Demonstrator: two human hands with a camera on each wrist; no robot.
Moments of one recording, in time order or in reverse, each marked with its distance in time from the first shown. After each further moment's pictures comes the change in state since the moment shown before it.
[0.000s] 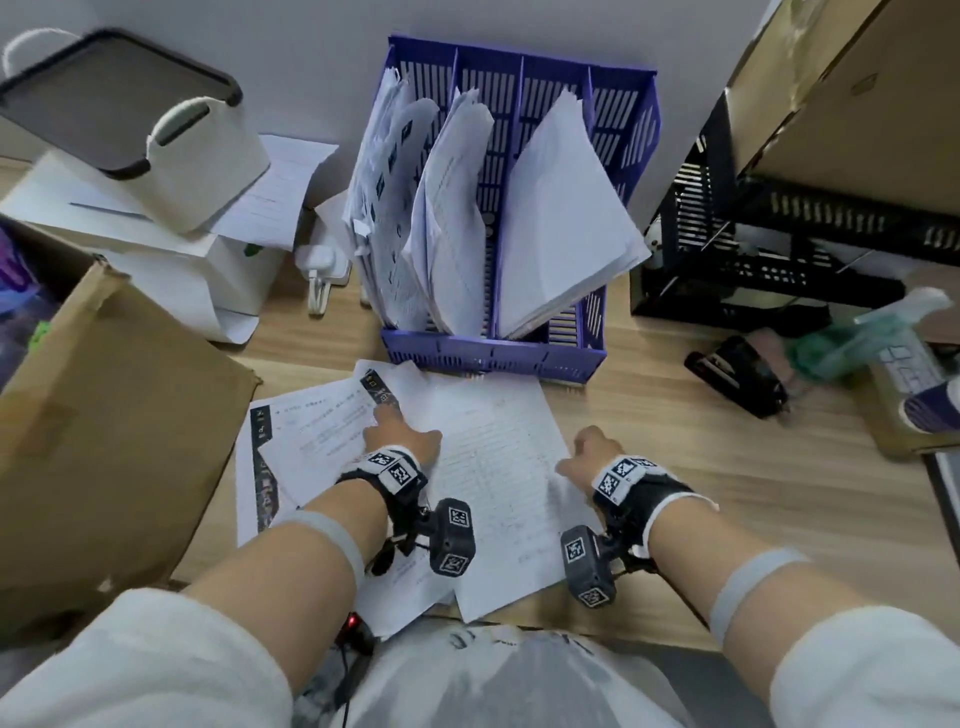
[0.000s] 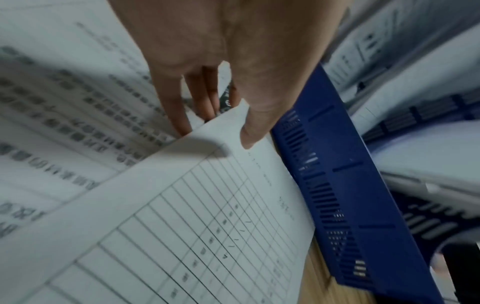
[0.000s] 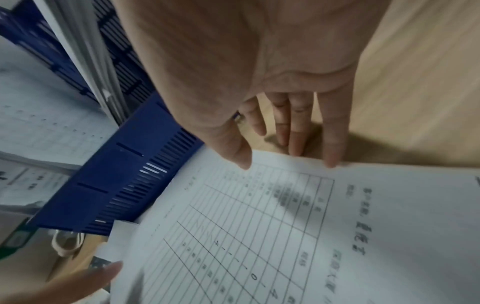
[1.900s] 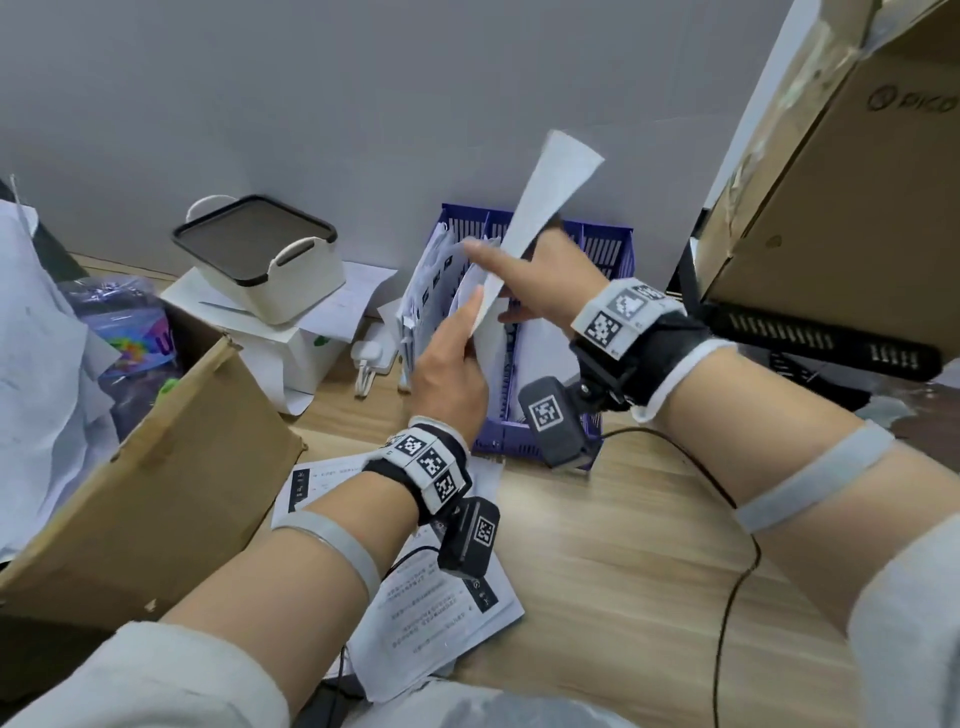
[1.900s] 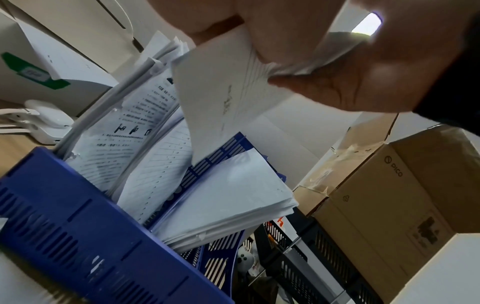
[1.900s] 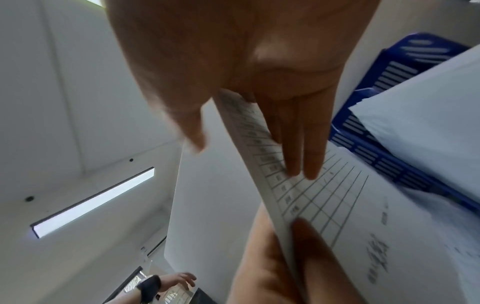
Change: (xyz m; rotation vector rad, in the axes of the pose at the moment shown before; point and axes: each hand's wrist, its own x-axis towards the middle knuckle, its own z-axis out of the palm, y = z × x) left_hand -0.132 0.118 -0.085 -0.405 0.555 1.116; right_hand -0.196 -0.179 -0.172 0.556 0.334 -0.963
